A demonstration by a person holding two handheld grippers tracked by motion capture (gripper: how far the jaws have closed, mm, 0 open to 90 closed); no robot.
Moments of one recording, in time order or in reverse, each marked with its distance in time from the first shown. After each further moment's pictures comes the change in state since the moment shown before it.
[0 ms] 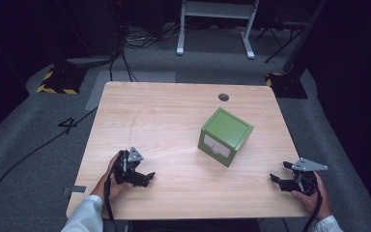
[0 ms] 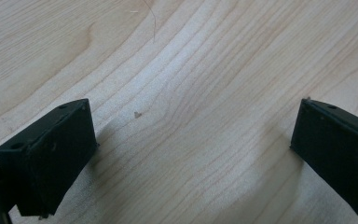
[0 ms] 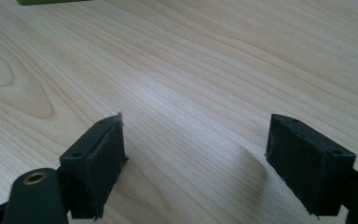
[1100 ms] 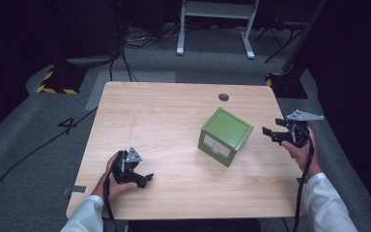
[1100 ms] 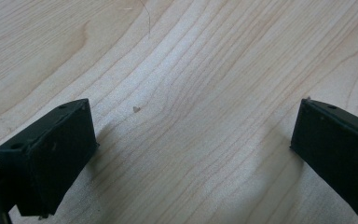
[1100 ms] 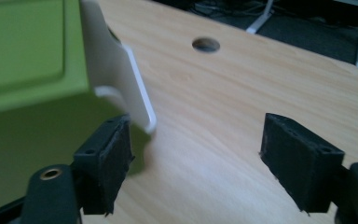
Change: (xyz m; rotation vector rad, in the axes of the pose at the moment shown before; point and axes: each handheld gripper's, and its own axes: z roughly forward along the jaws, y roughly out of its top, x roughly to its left) left arm 0.003 -0.003 -0.002 0.004 -0.029 0.025; right arm -0.043 0.142 0.022 -0.134 -0.007 0.087
